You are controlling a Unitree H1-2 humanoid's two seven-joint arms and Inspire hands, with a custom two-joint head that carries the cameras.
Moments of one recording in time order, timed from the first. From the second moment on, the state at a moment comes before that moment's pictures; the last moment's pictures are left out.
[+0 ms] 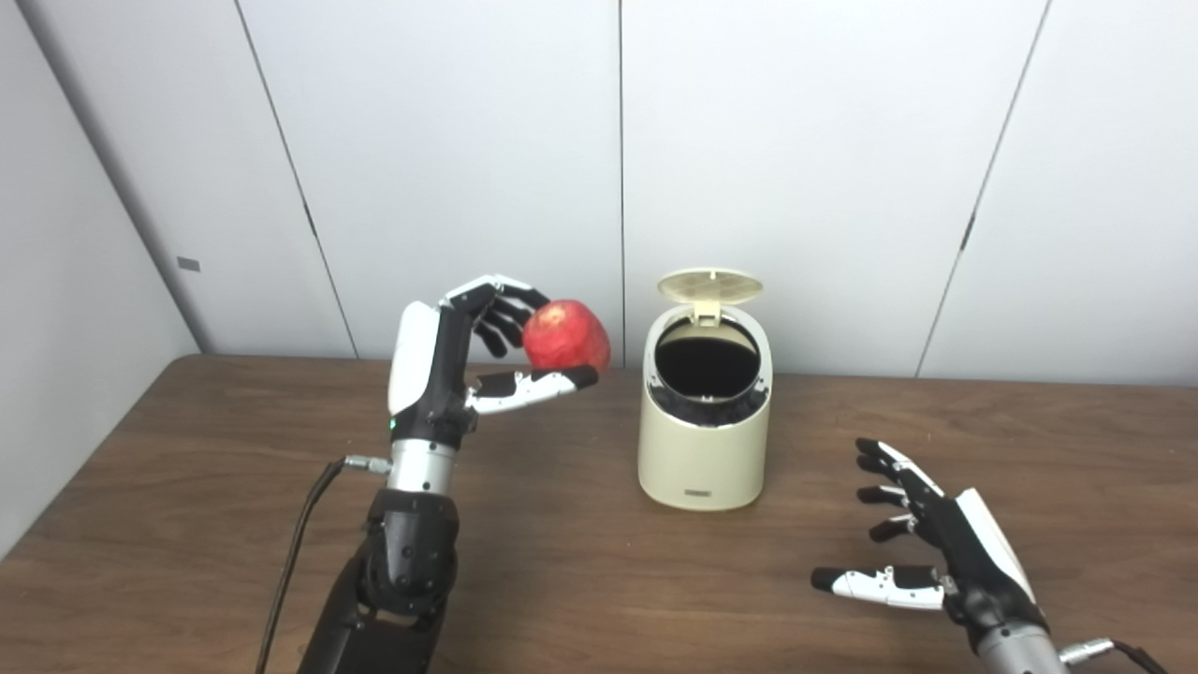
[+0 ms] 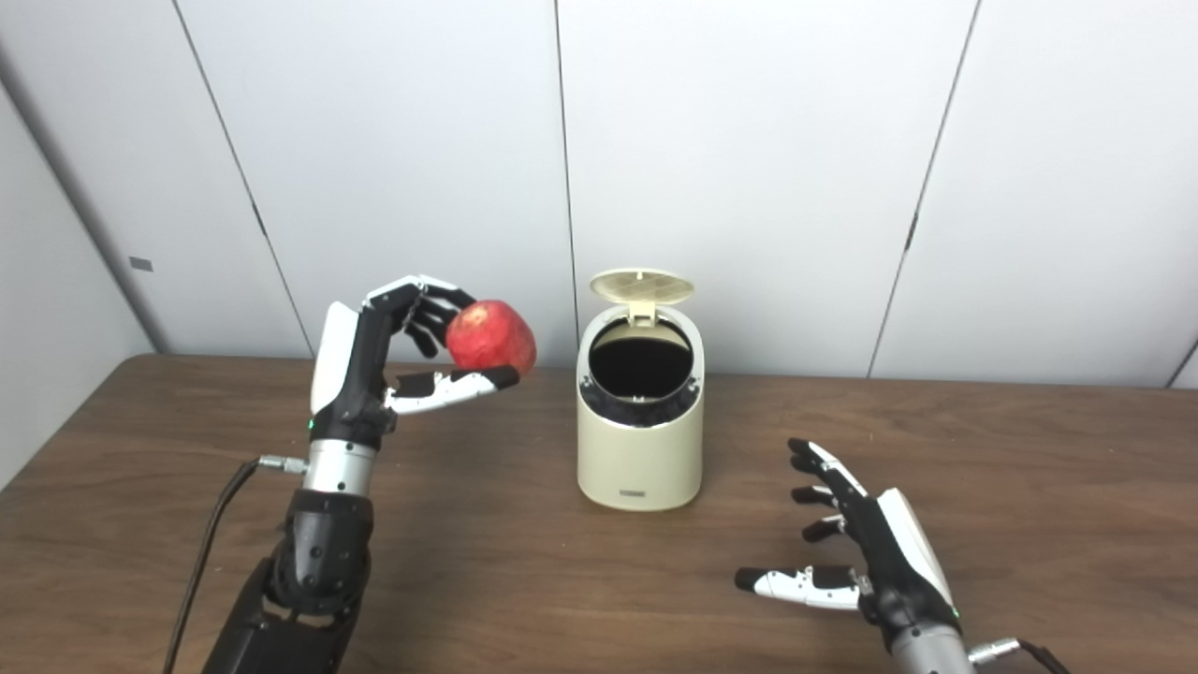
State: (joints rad) left arm -0.47 0.16 -0.06 0.06 0.46 -0.16 0.24; right arm -0.13 -0.19 0.08 -0.18 -0.40 0.20 0.08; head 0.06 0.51
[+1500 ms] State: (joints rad) left arm -0.62 0.02 -0.19 0.52 0.66 -0.29 0.54; right arm -0.12 -0.14 0.11 -0.22 -0.49 0.23 0.05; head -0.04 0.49
